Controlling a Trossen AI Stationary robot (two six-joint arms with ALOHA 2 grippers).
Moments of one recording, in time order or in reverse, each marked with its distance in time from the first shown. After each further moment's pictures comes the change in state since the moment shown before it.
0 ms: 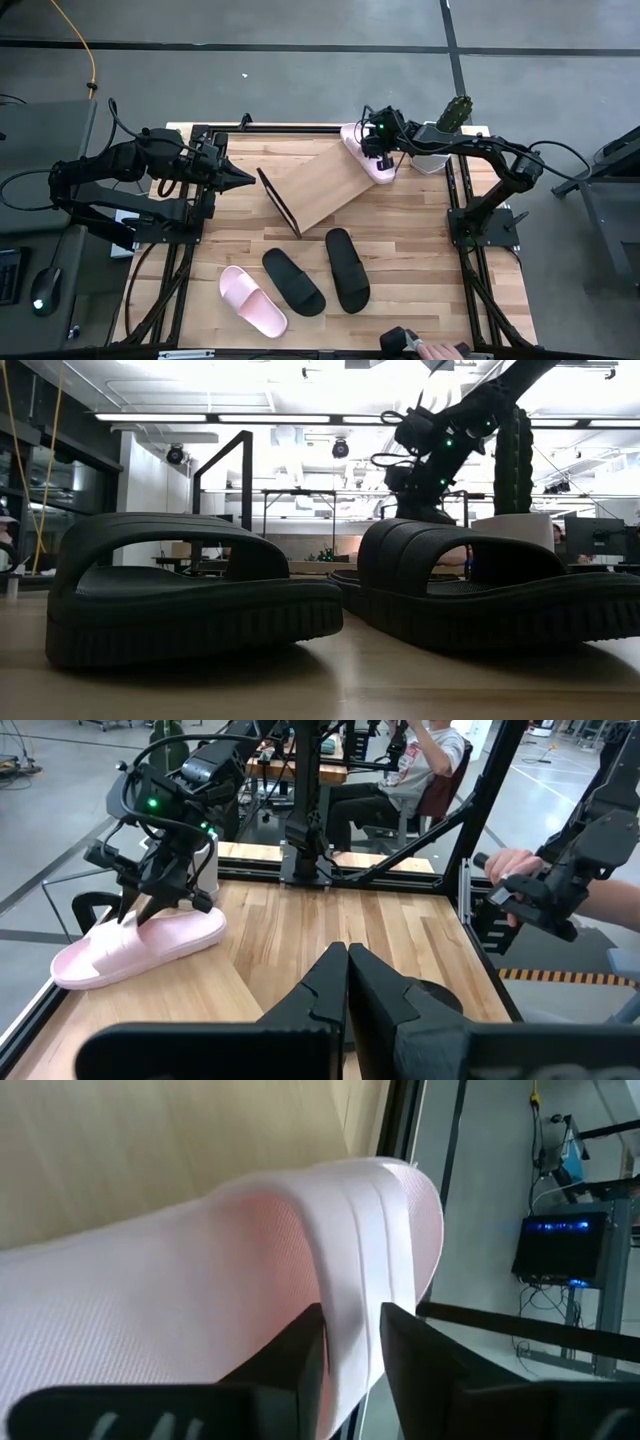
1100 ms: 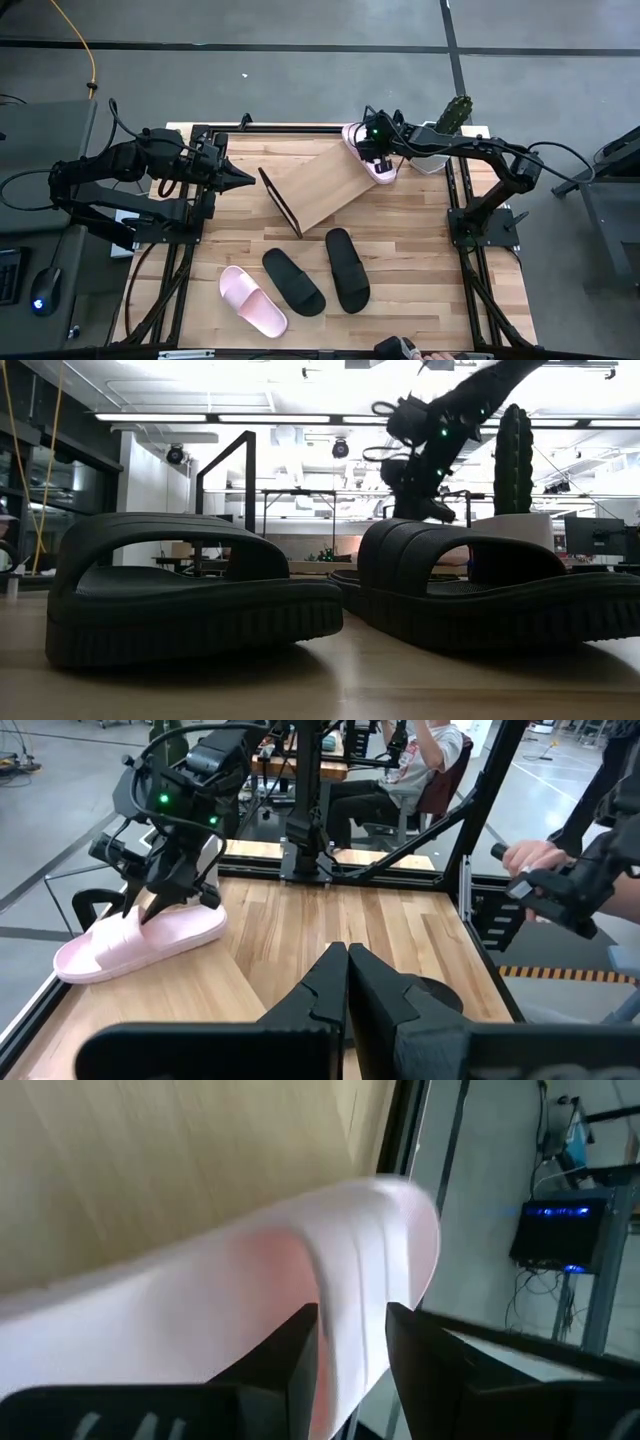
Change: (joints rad) left arm 0.000 0.000 0.000 -0.008 0.000 0.001; right arm 0.084 -0.002 0.072 -0.120 0.102 0.047
